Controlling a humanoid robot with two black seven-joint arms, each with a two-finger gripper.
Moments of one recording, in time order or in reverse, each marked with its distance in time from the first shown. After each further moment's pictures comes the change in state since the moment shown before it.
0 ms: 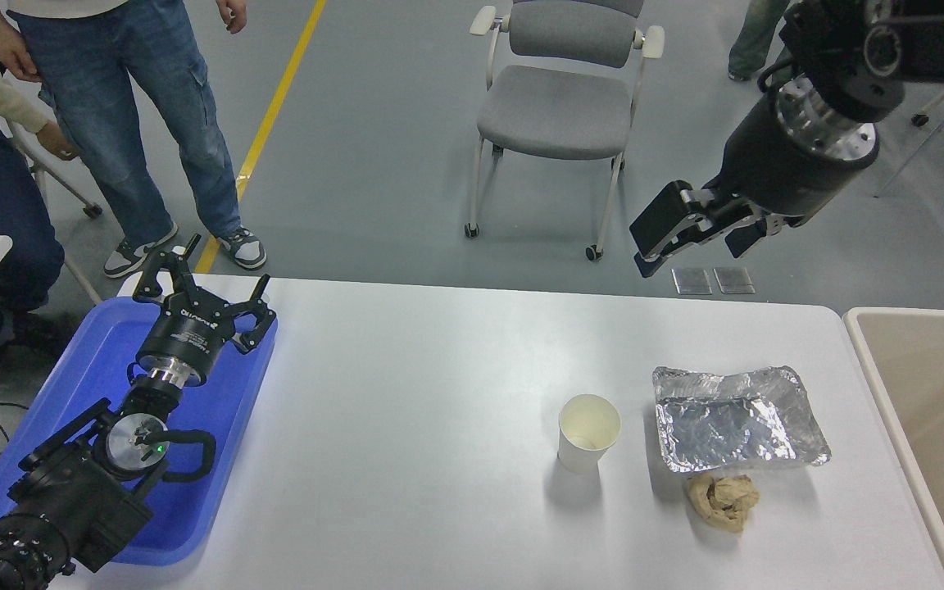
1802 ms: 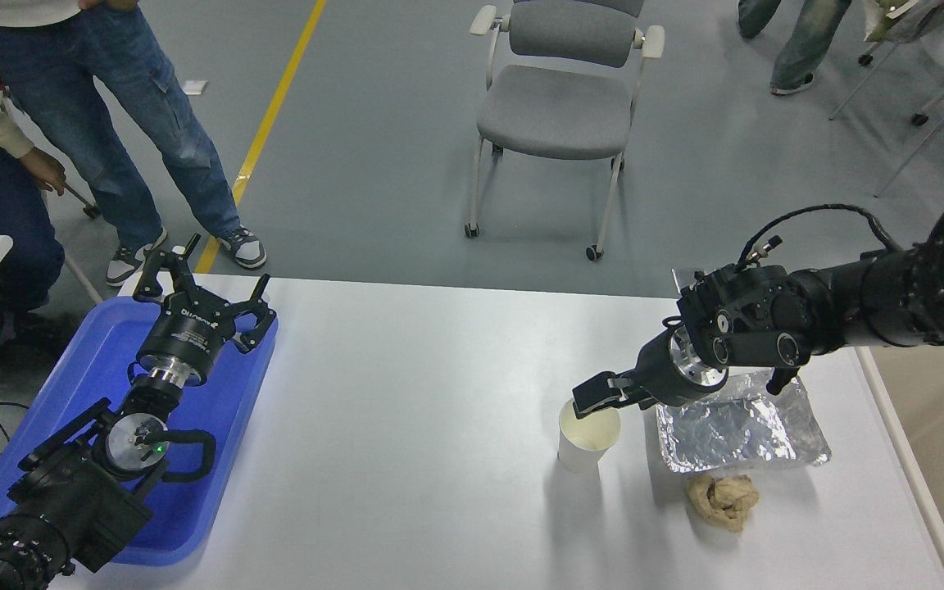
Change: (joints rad) left arm 0.000 0.000 -0.001 0.000 -0.001 -0.002 0.000; right arm -0.853 0.113 0.101 -0.334 0.007 -0.522 -0.001
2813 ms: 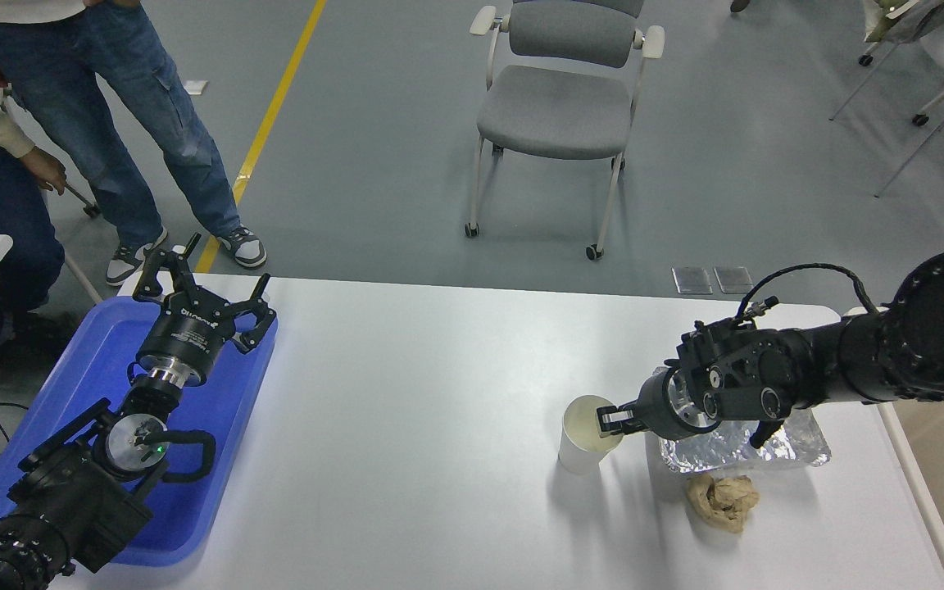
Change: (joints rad) left arm 0.000 0.000 0.001 0.000 0.000 0.000 0.000; right arm -0.111 -0.003 0.038 -0.012 0.011 -0.122 -0.126
